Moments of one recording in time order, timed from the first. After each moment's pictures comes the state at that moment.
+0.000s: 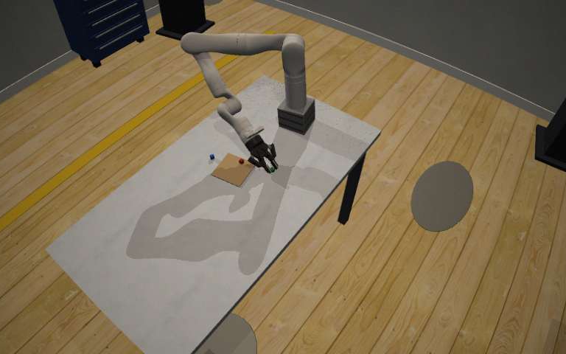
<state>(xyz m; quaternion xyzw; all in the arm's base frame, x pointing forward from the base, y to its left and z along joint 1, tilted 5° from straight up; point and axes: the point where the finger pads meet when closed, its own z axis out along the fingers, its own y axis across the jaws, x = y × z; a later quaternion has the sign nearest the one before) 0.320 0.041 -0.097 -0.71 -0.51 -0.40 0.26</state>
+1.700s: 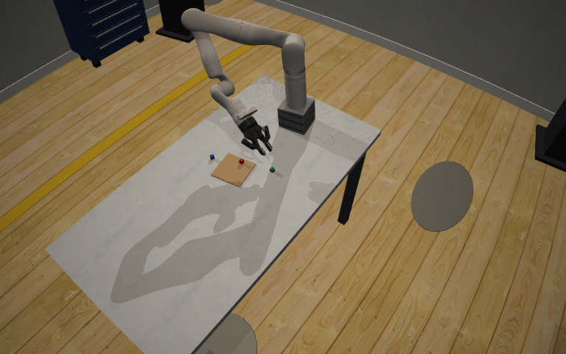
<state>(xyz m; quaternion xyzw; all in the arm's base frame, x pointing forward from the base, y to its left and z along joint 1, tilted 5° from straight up) 0.303 0.011 -0.019 -0.71 -0.51 -0.40 0.27</state>
